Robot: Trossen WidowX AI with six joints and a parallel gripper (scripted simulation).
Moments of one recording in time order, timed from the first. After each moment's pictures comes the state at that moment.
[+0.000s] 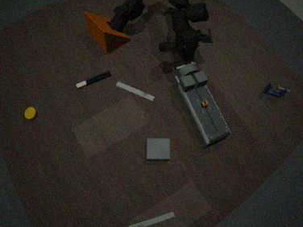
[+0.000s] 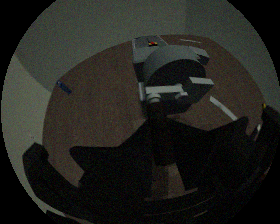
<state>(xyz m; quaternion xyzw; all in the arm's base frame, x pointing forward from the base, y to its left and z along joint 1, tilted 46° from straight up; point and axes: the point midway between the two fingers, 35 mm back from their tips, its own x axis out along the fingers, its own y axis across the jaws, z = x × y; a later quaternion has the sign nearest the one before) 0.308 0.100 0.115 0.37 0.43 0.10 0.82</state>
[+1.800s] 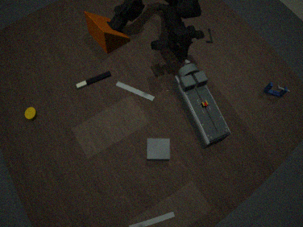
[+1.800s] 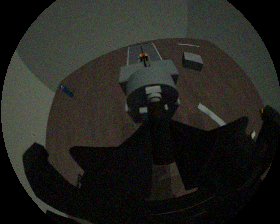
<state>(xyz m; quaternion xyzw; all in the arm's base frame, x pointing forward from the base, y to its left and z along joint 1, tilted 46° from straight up) 0.305 0.060 0.111 0.37 0.43 0.11 0.82</state>
